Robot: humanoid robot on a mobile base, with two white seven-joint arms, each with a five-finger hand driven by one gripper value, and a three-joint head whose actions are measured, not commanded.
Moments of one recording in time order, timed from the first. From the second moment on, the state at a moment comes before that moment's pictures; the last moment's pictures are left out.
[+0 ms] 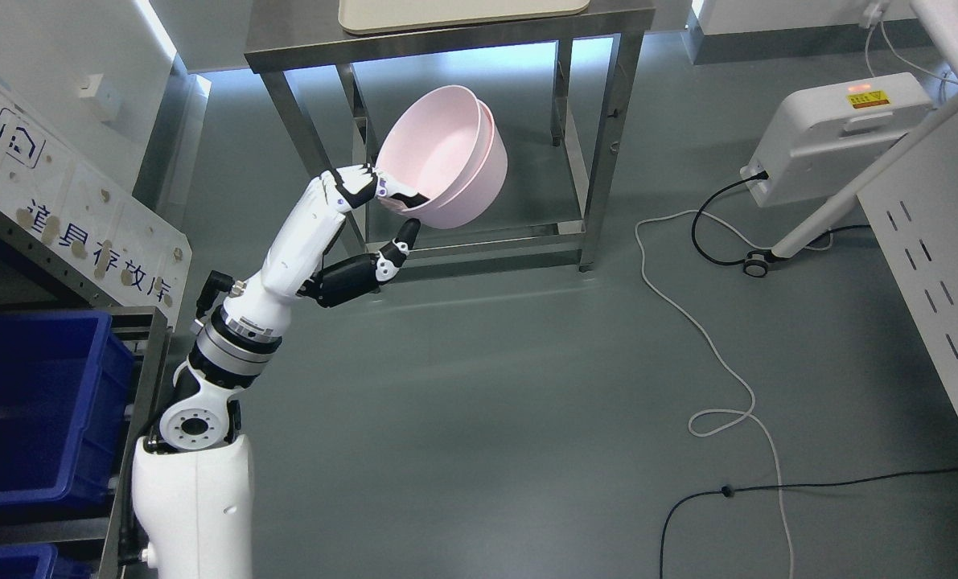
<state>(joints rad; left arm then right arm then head) -0.30 0.00 0.18 -1.63 -0.22 -0.79 -0.61 0.05 0.00 -0.09 -0.20 -0.09 0.01 0.06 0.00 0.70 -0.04</state>
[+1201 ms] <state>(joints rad) -0.29 0.00 0.17 -1.65 -0.18 -0.79 -0.61 0.05 0.00 -0.09 -0.20 -0.09 0.01 0.06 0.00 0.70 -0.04</state>
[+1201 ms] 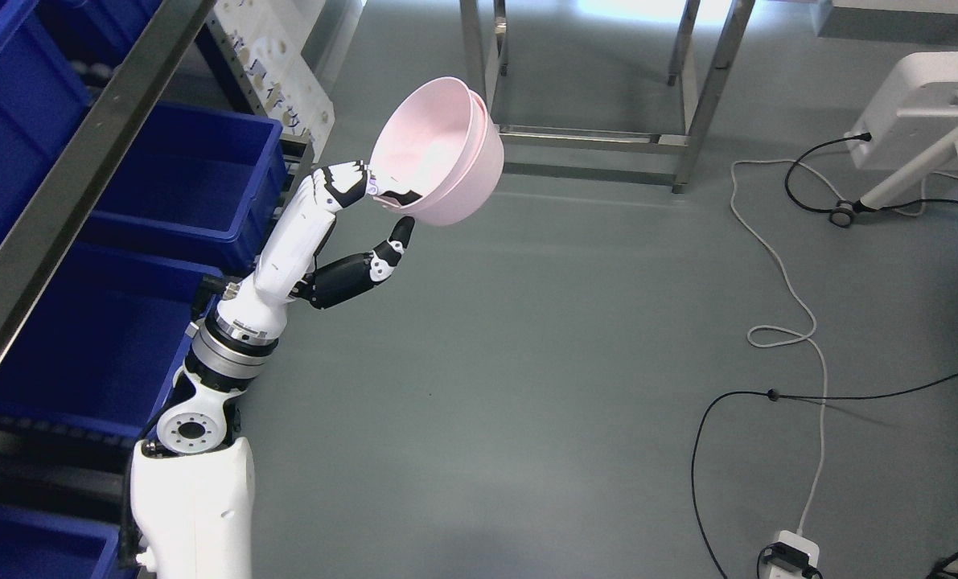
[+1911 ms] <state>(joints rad) -0.38 0.00 0.09 -1.68 -0.17 -0.74 -0.60 0.05 0.00 -0.09 -0.20 -0.09 0.01 0.06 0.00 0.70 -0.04</state>
